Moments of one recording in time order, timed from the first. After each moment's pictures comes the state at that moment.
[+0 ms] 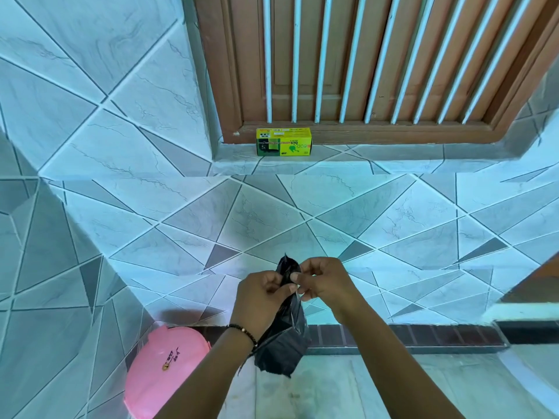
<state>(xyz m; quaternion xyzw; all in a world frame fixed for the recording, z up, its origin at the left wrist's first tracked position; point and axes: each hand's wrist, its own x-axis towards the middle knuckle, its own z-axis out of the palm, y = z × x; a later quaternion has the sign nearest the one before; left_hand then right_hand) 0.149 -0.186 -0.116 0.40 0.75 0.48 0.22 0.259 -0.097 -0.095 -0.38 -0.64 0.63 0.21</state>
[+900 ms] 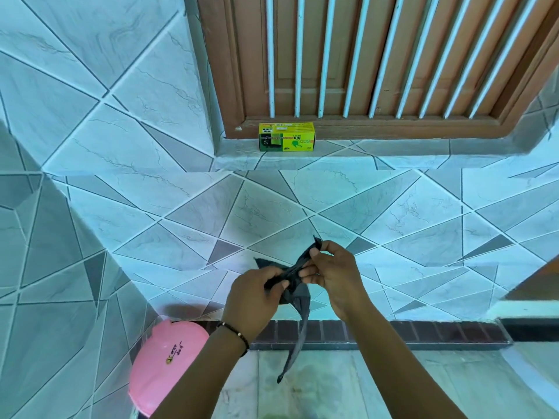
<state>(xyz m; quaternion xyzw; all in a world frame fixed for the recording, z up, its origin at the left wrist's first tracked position) 0.142 -0.199 -0.110 0.50 0.78 0.36 0.13 0.257 -0.095 -0.094 -0.37 -0.52 0.70 0.33</state>
